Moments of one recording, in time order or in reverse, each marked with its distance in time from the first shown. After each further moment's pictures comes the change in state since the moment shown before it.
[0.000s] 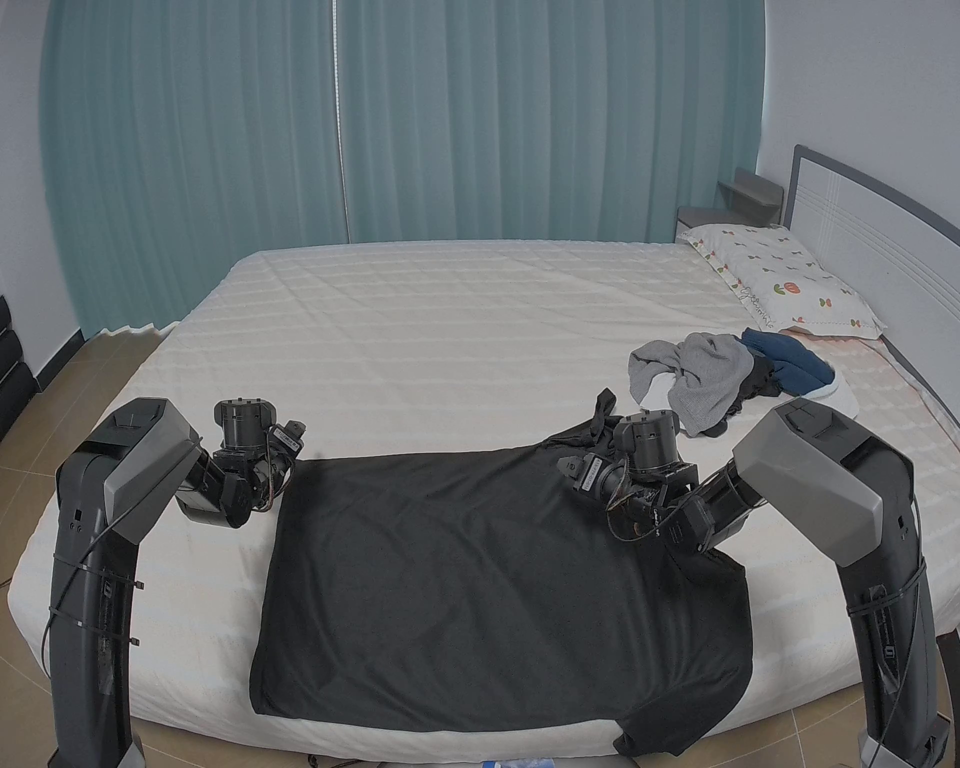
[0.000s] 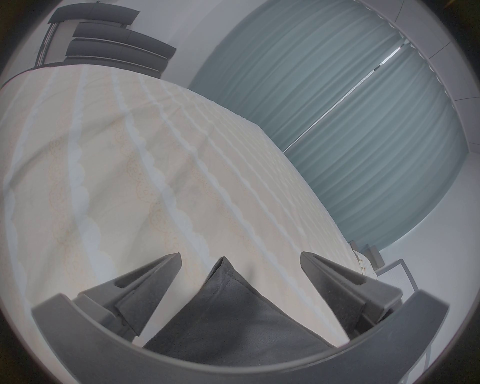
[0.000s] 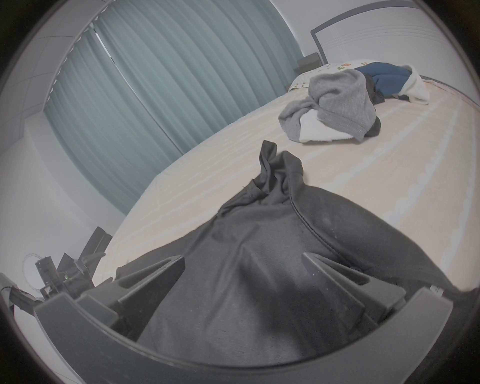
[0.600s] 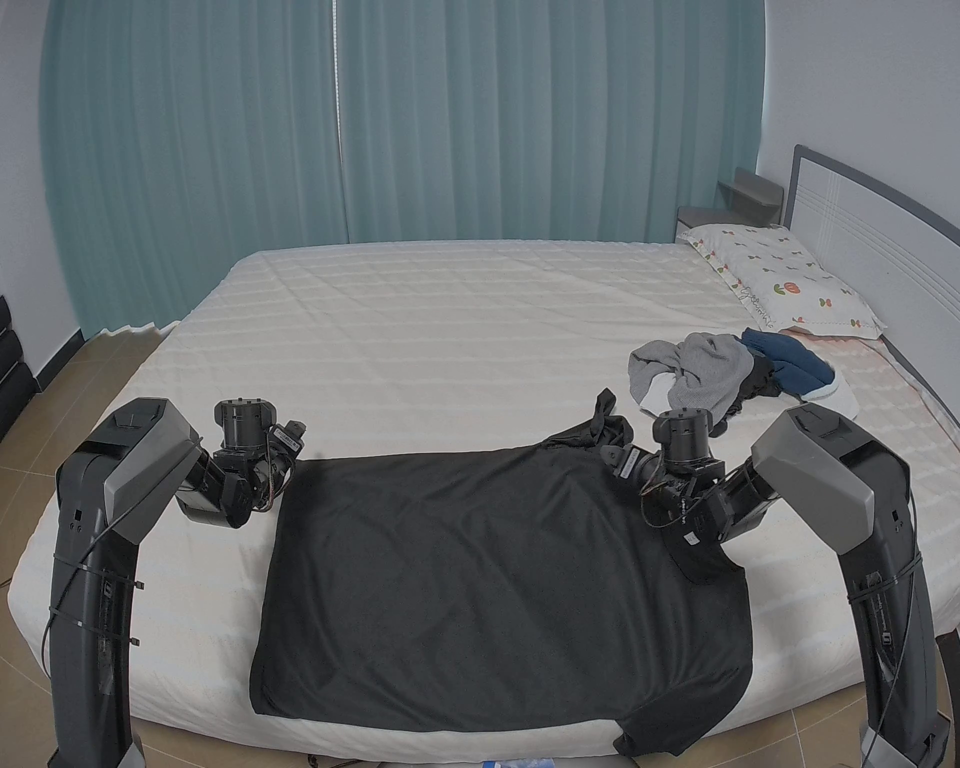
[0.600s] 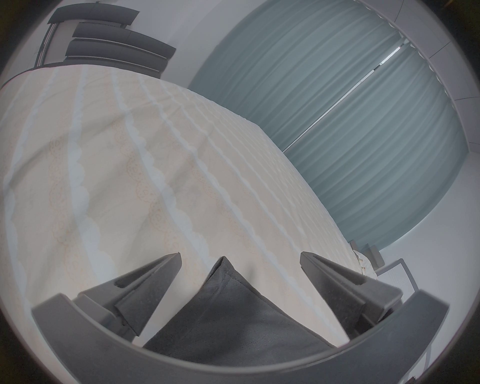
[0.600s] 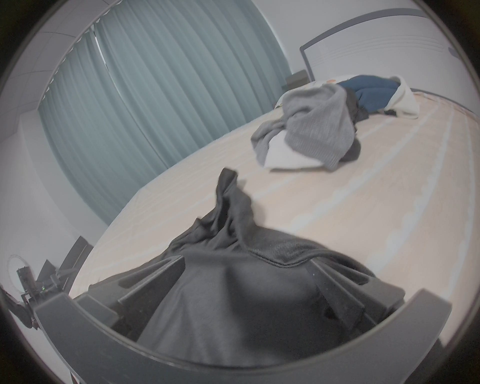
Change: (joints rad) left arm -0.002 0.000 0.000 0.000 0.000 0.001; right arm -0.123 0.076 -0.061 -0.065 -0.024 -0.082
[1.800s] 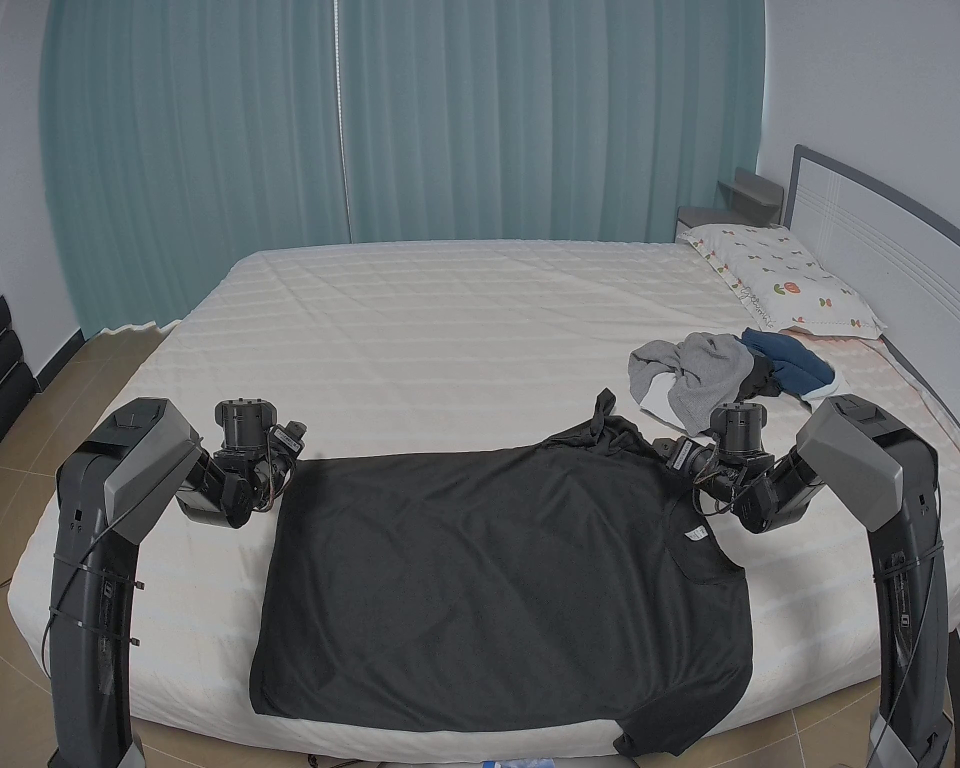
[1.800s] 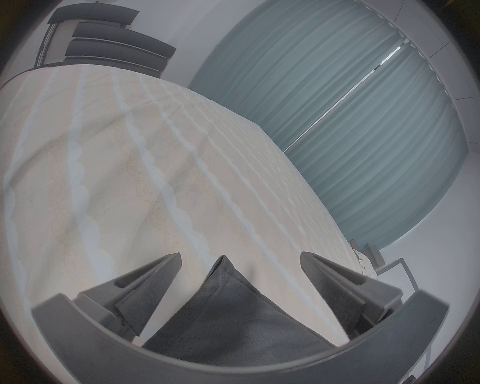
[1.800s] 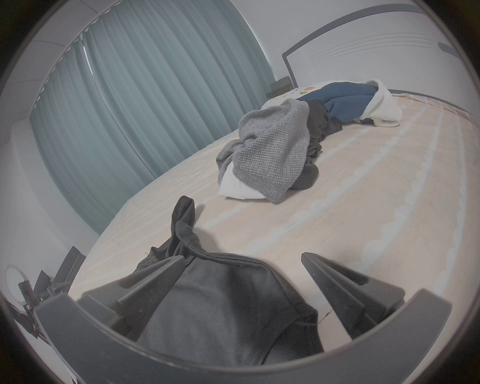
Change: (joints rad) left arm 0.001 0.000 0.000 0.003 -0.001 0.000; right arm -0.156 -0.040 0.083 -0.051 0.079 -0.037
